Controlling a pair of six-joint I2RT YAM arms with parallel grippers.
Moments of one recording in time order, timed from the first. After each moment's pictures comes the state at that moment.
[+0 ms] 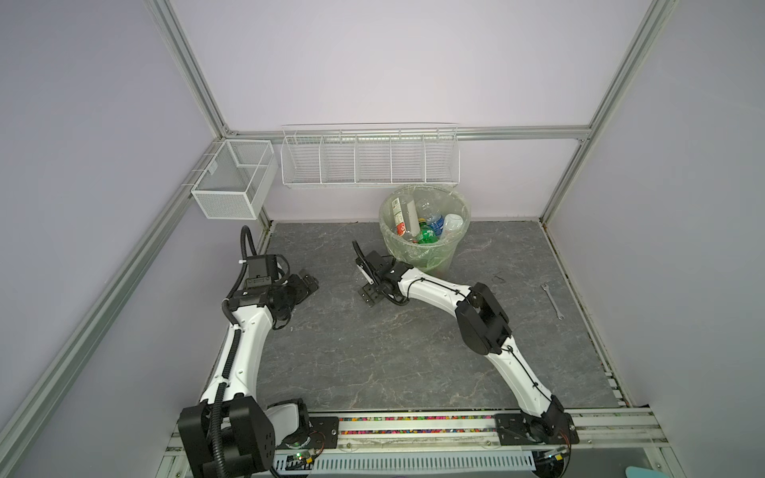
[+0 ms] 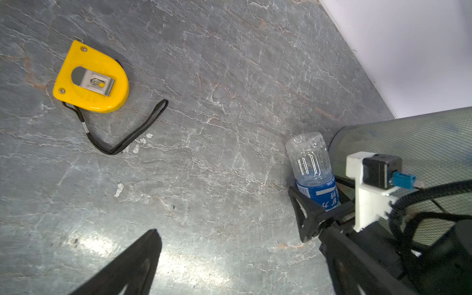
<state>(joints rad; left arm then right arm) 0.11 1.20 0.98 -0.71 0.27 -0.54 0.87 2.42 2.01 -0.63 0.17 0.06</state>
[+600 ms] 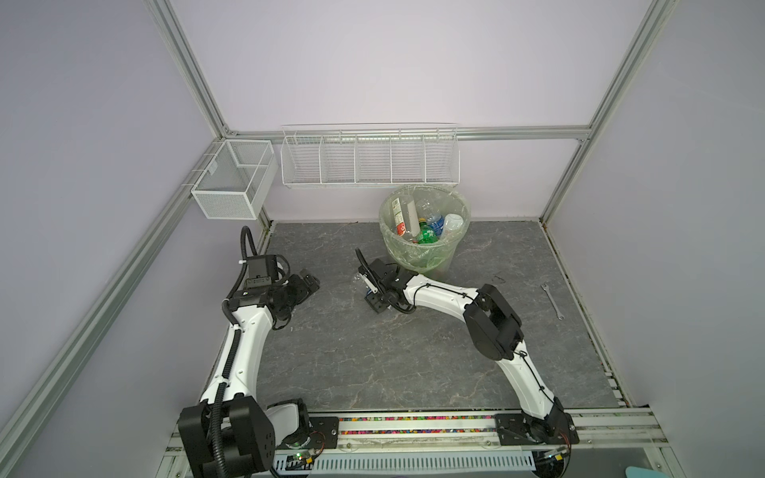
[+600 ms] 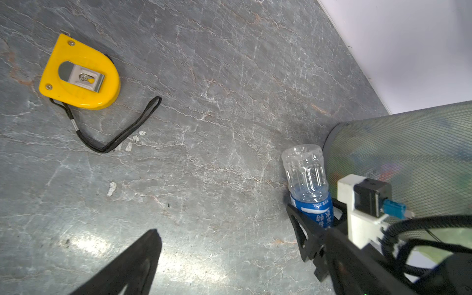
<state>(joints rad) 0.11 1.20 0.98 -0.71 0.29 -0.54 0.90 2.26 1.79 -0.57 0.13 0.09</state>
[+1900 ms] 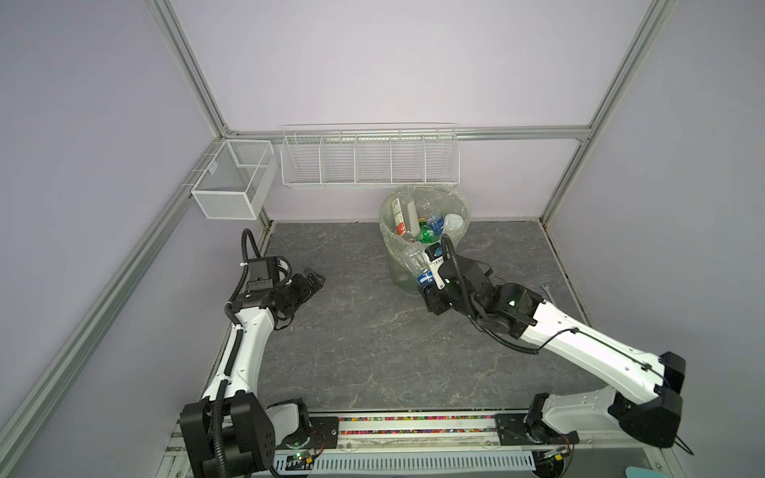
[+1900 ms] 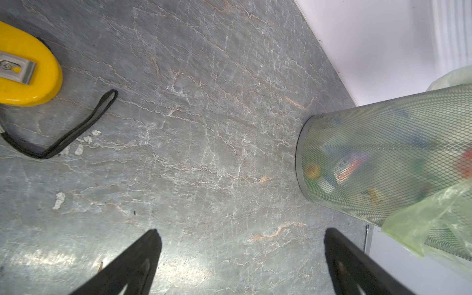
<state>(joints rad) 0.11 1.20 0.93 -0.61 0.41 -0.57 0.94 1.31 1.35 -0.70 0.36 0.23</state>
